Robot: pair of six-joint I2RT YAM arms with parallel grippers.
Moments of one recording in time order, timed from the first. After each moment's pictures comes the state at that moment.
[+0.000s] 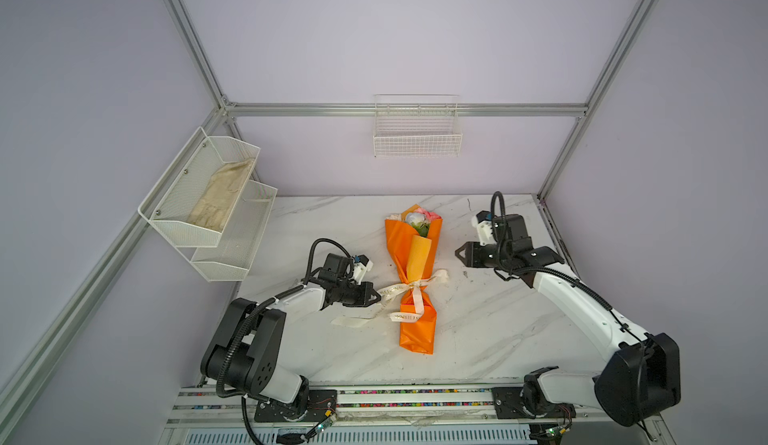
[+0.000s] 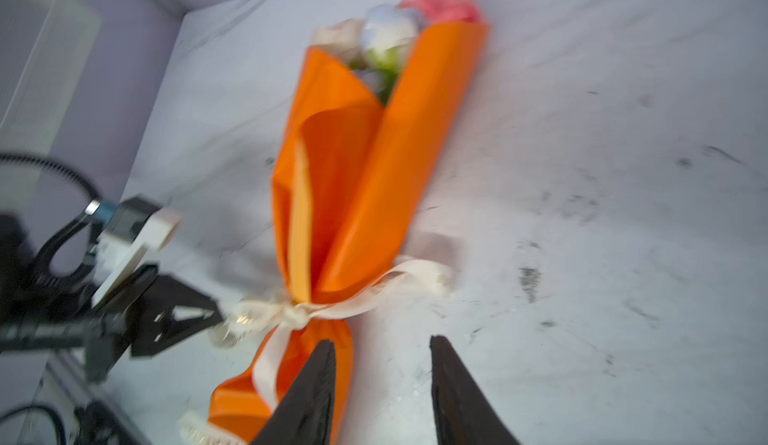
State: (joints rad) left arm -0.31 1.50 0.70 -0.20 0.64 -0.32; right arm 0.24 1.35 1.02 -0.47 -0.32 0.37
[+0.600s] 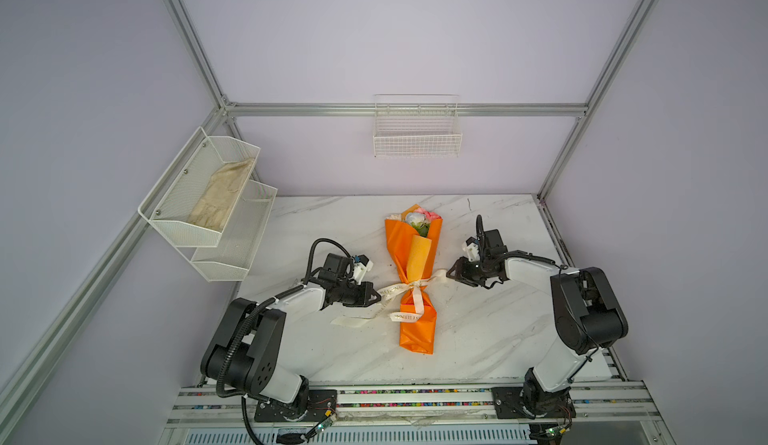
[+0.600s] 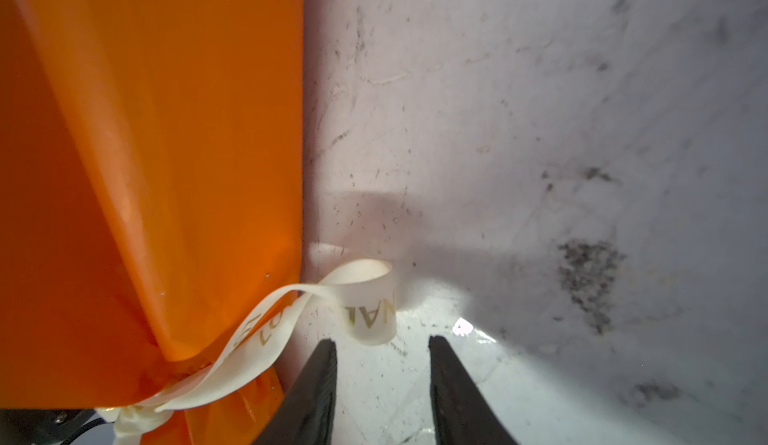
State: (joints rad) left arm -0.31 1.50 0.70 -0.20 0.65 -0.33; right arm 0.27 1.72 0.95 -0.31 -0.47 0.48
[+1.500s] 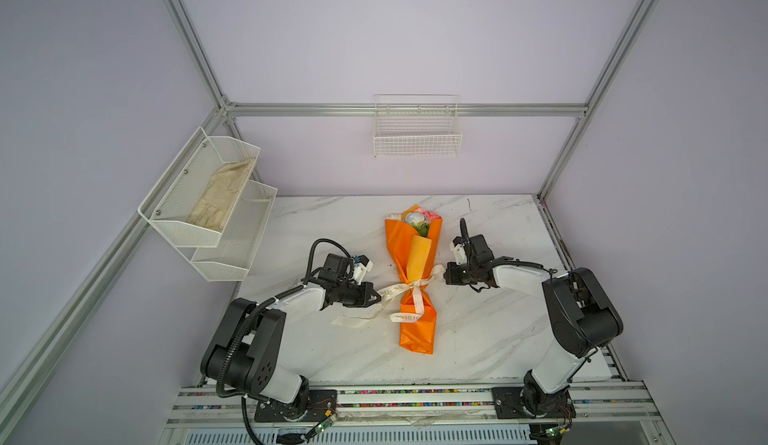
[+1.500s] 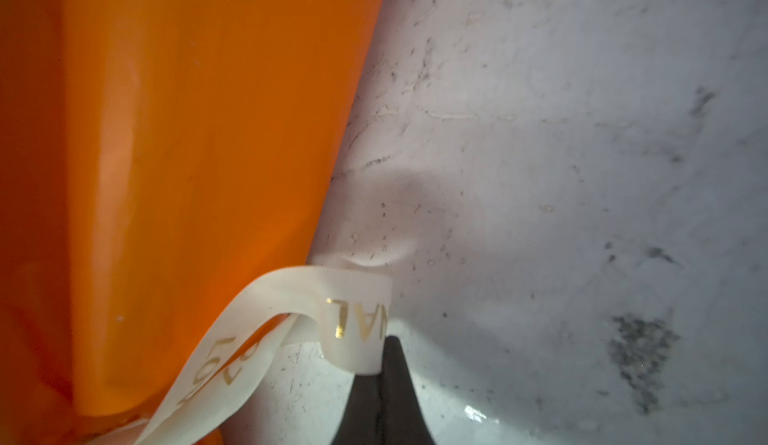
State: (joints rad) left arm -0.31 1.50 0.70 -0.20 0.65 -0.33; right arm 0.38 1.70 0.91 -0.17 -0.24 0.37
